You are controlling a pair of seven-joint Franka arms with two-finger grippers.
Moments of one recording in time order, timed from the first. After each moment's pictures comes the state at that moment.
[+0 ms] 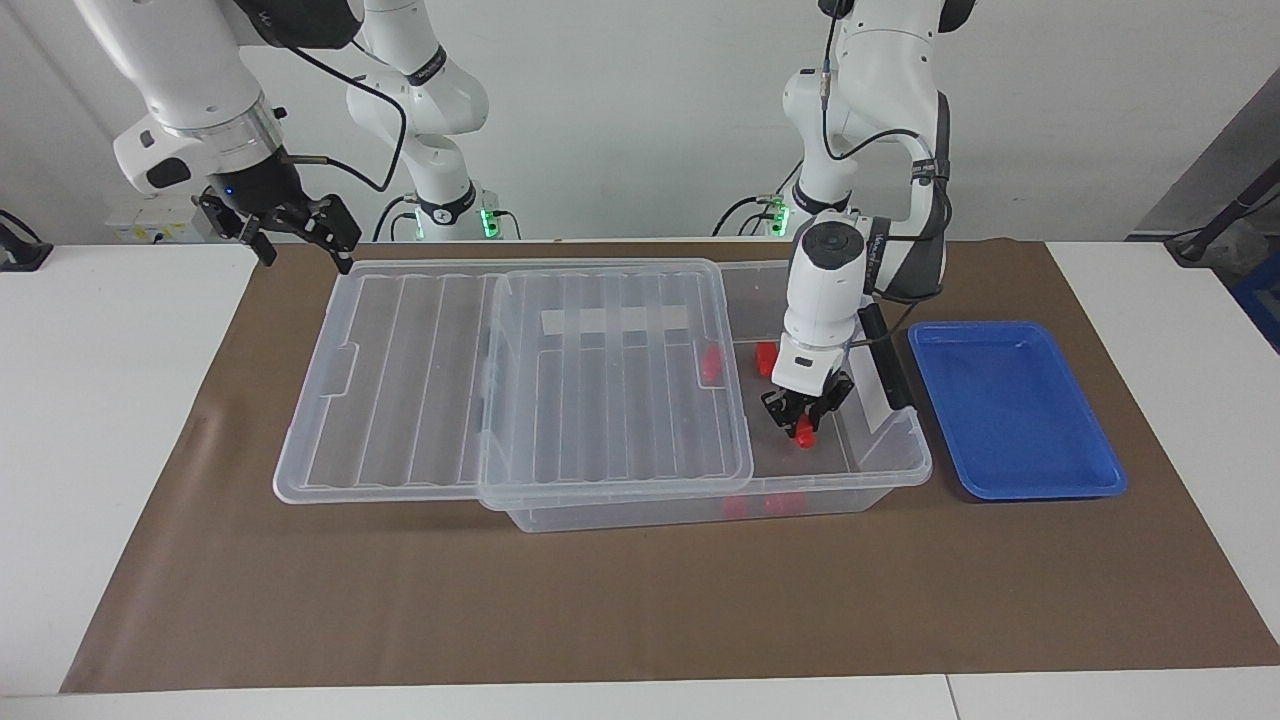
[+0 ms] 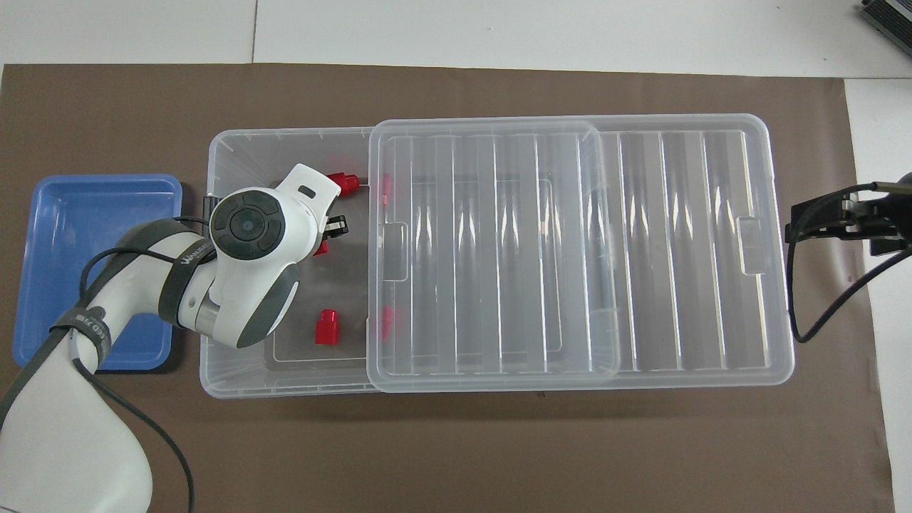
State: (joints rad) left arm -0.43 0.27 0.04 -2.01 0.18 2.41 -0.70; right arm -0.03 -0.01 0.03 -1.54 -0.01 1.51 0.17
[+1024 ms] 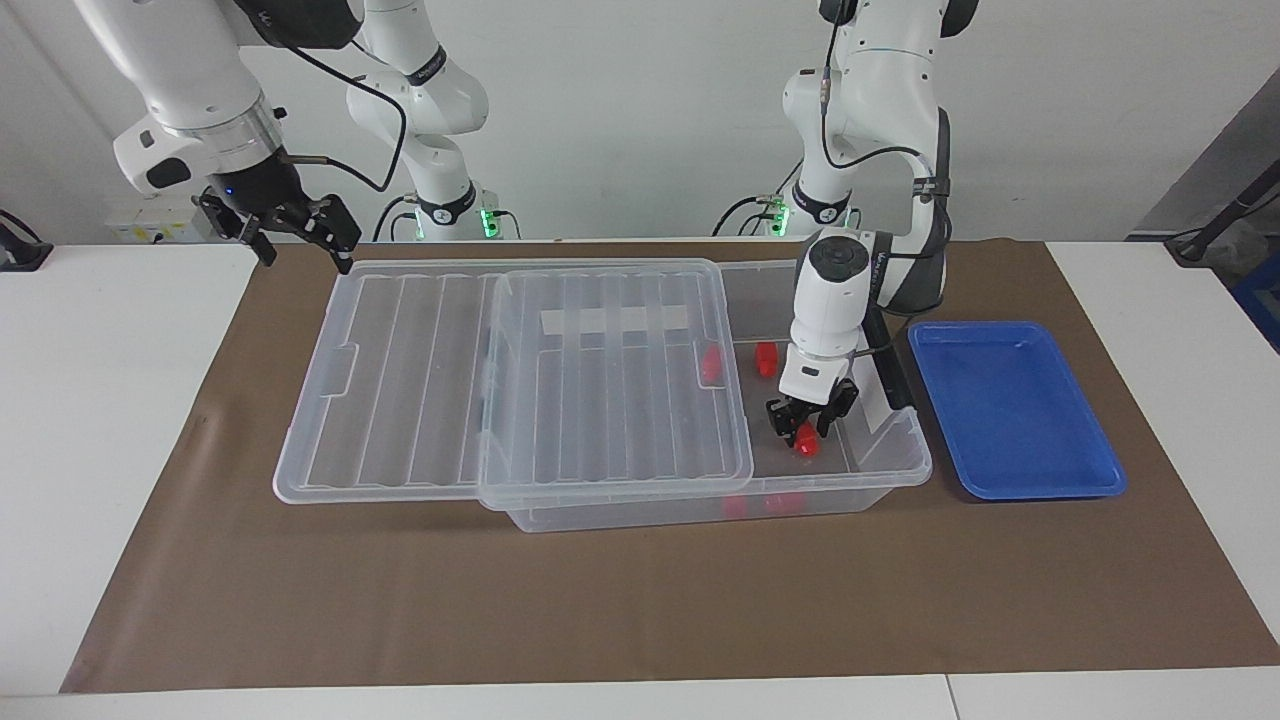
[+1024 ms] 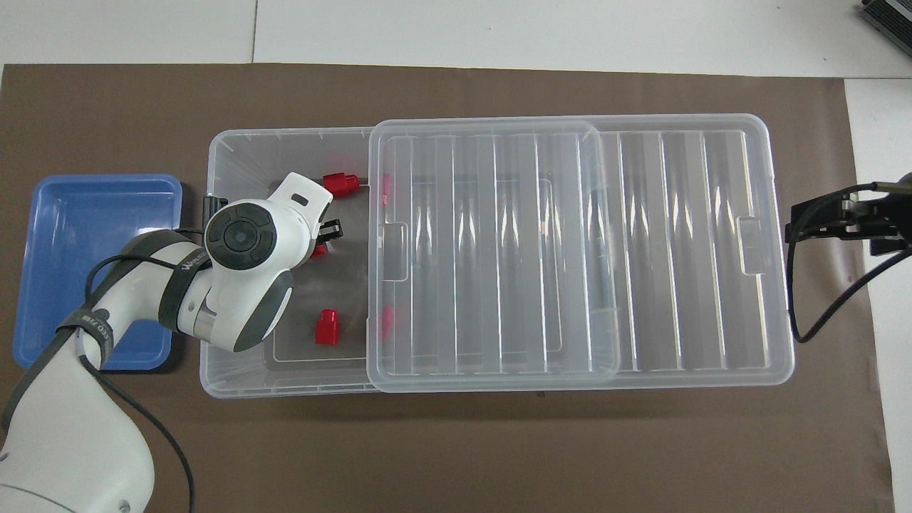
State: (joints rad) left arm -0.42 0.28 0.06 -2.07 0.18 2.50 -0.70; right arm -0.03 -0.01 0.03 -1.54 -0.01 1.51 0.17
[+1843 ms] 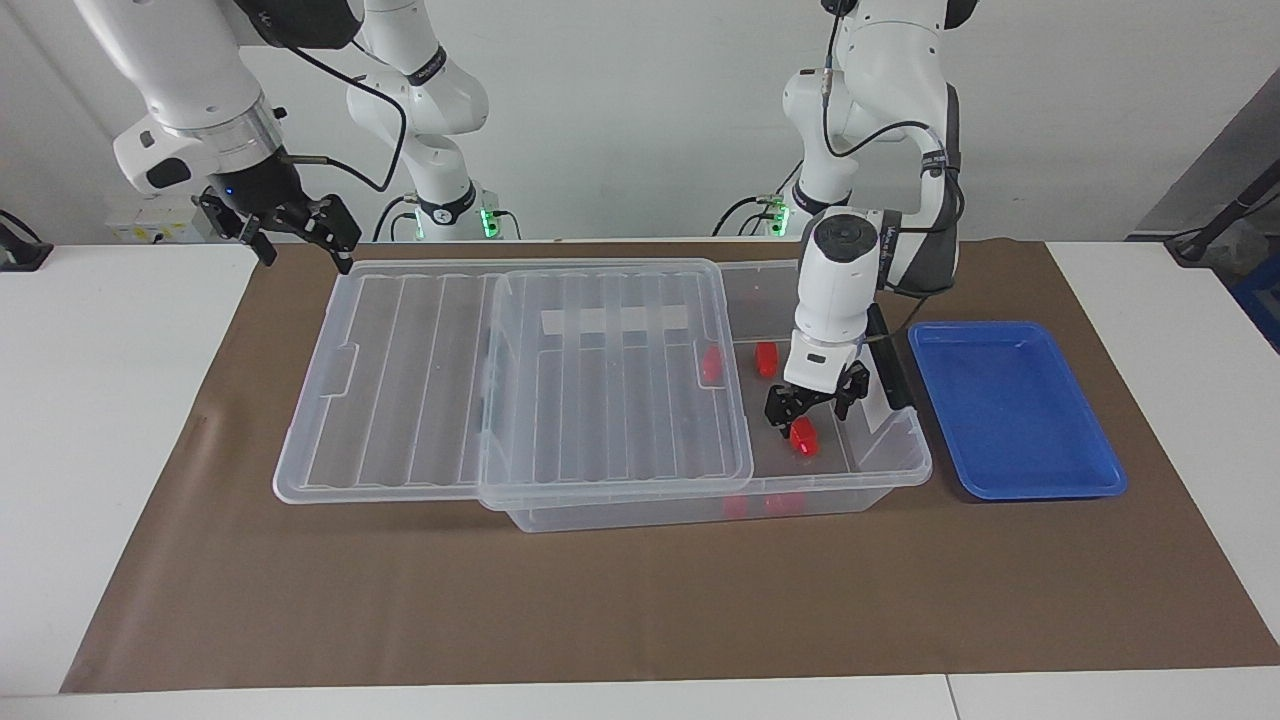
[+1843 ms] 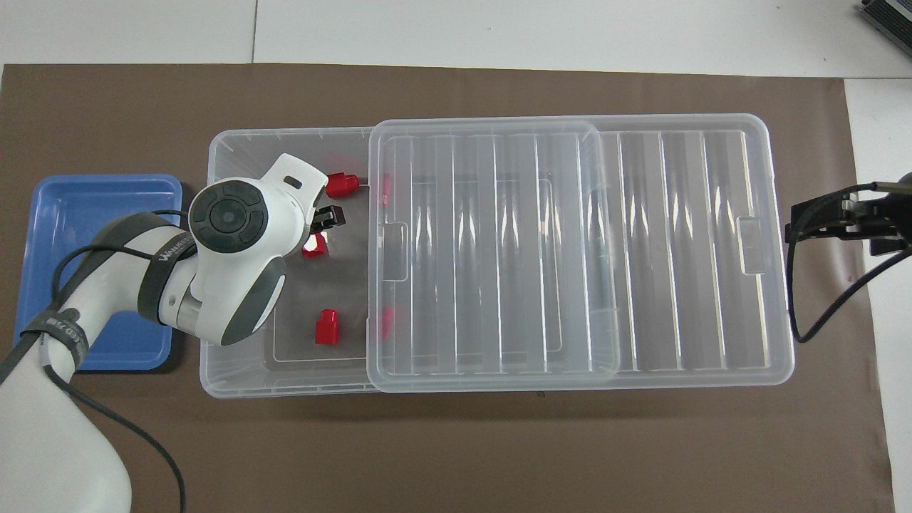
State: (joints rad) left arm -0.42 0.22 0.04 -1.99 0.18 2.34 -0.70; right arm -0.03 -0.01 0.03 -1.54 -0.01 1.51 0.17
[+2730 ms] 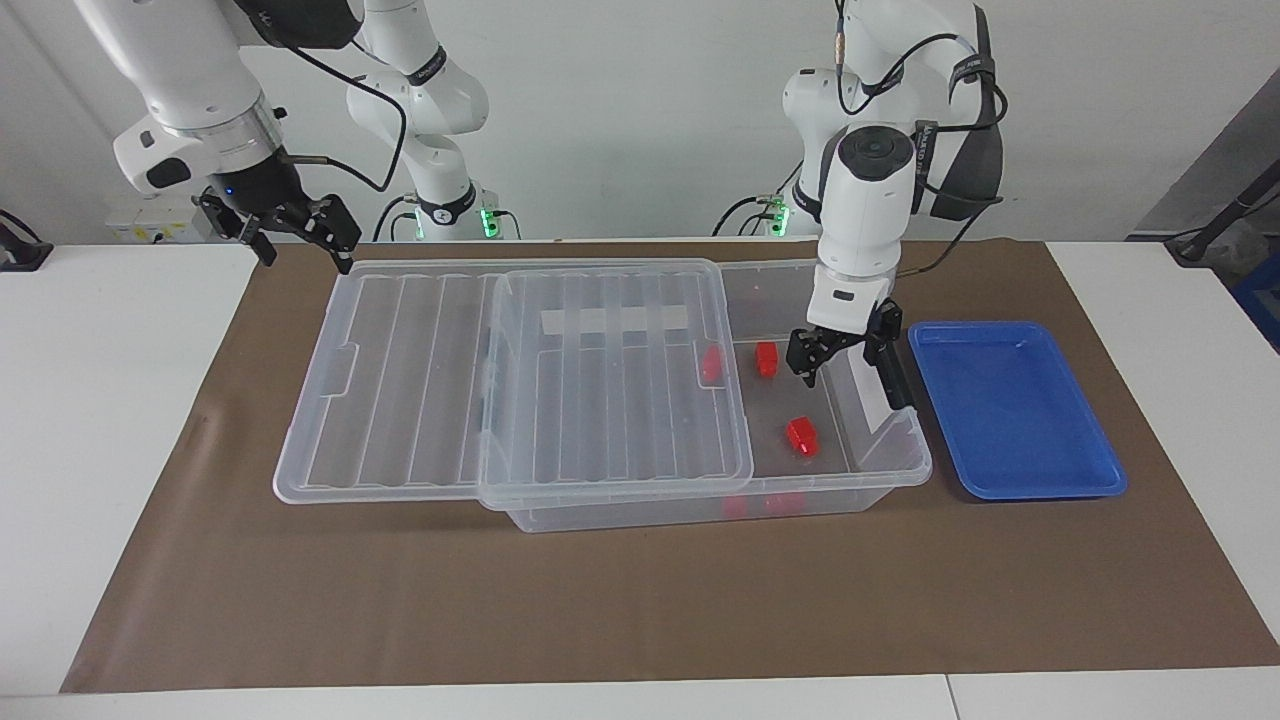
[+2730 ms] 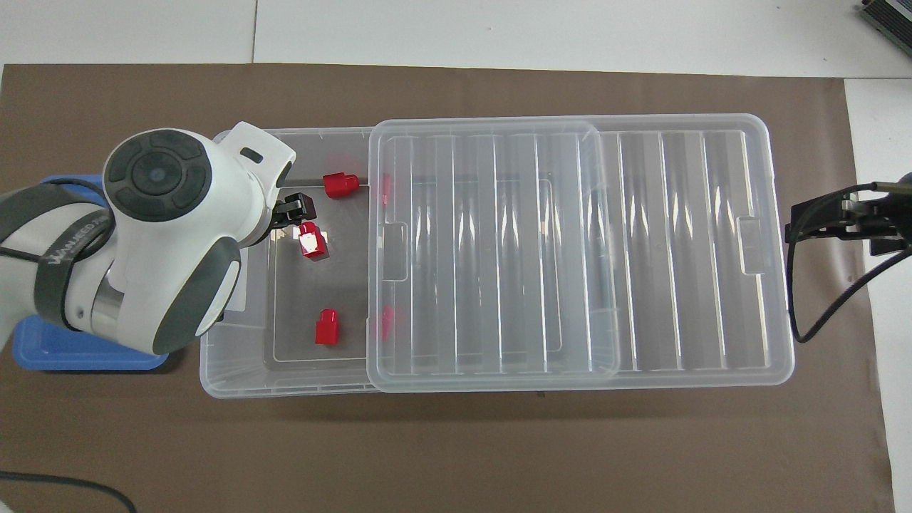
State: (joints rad) left arm -0.41 0.08 0.05 -1.83 0.17 1.97 -0.61; right arm -0.03 -0.01 0.03 -1.54 -0.01 1.51 0.17
